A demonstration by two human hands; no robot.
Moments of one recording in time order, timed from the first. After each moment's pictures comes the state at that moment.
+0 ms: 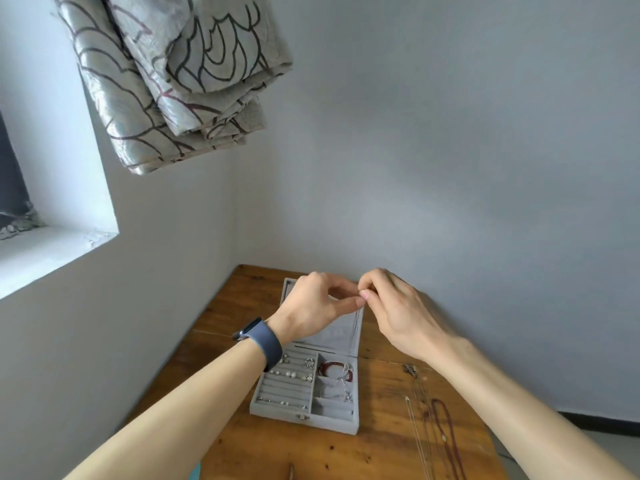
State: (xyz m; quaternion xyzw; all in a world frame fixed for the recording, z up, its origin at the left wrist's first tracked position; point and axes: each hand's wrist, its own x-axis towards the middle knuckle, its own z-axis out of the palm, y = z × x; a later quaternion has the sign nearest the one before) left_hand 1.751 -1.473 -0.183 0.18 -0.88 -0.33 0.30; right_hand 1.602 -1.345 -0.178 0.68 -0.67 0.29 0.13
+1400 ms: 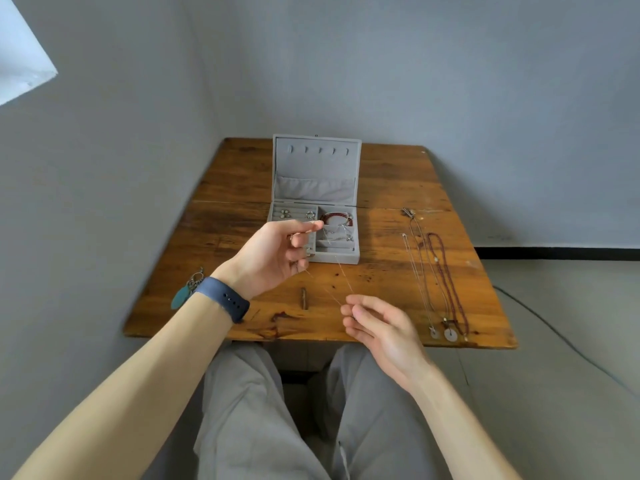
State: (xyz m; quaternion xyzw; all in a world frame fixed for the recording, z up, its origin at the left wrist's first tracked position) left_hand 1.842 -1.413 -0.295 0.27 -0.47 -0.83 0.12; right_hand 1.731 -1.208 -0.391 0.20 -0.53 0.68 -0.47
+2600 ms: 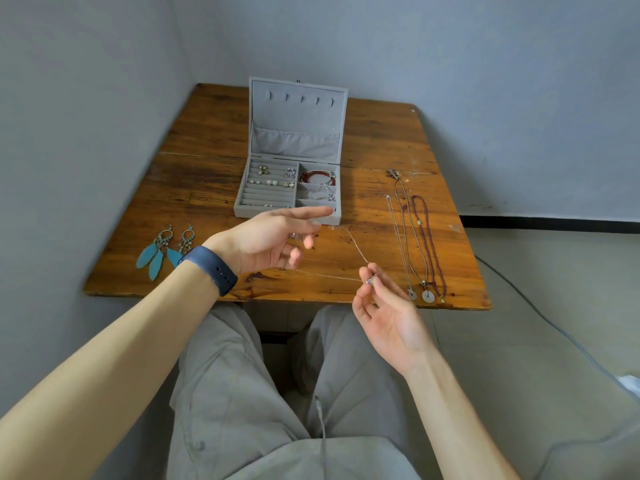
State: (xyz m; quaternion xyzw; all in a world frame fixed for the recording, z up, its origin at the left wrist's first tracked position) left_hand 1.833 -1.394 -0.327 0.24 -0.57 -0.79 -0.04; right_hand 1.723 -1.169 -0.397 -0.02 -0.32 0.78 -0.54
